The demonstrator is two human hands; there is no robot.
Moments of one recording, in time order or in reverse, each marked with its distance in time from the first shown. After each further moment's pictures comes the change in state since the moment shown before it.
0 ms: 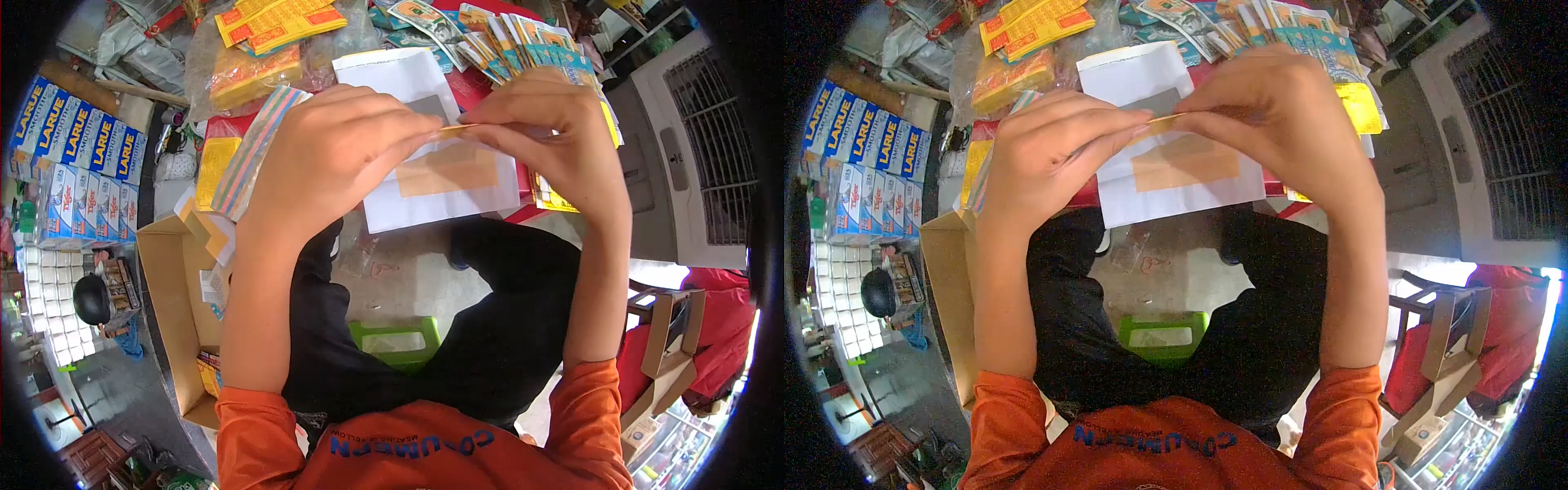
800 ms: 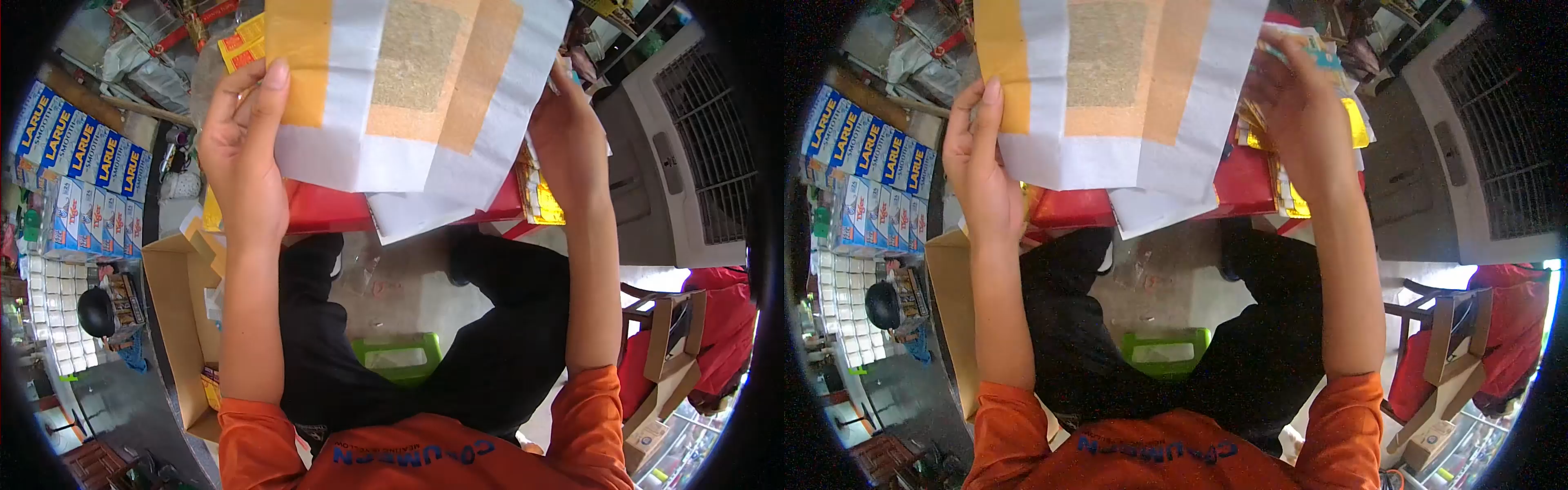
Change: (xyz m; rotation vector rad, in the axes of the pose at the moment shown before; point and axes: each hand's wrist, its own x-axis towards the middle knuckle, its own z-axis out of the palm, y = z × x) left_hand 0.000 -0.010 -0.017 -0.770 0.663 -0.634; right_hand -0.013 0.027 0.010 1.178 0.558 0.675
